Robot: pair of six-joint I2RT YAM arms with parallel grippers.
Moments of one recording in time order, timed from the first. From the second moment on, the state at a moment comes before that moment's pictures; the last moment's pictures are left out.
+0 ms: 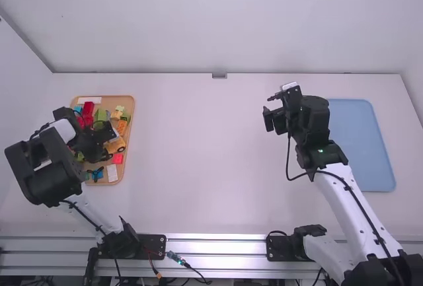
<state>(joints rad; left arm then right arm) 0.61 1.92 1.16 -0.66 0.16 1.46 0.18 1.14 0.82 -0.14 -0.07 -0.24</state>
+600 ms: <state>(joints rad) 0.61 1.92 1.19 -0.69 0.16 1.35 0.18 1.14 0.82 -0.14 -0.07 -0.23</state>
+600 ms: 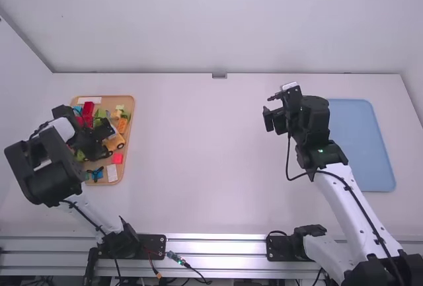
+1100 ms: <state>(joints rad) 0.52 1.91 1.43 -0.98 0.24 1.10 0.18 1.14 0.82 -0.14 -0.07 -0.24</state>
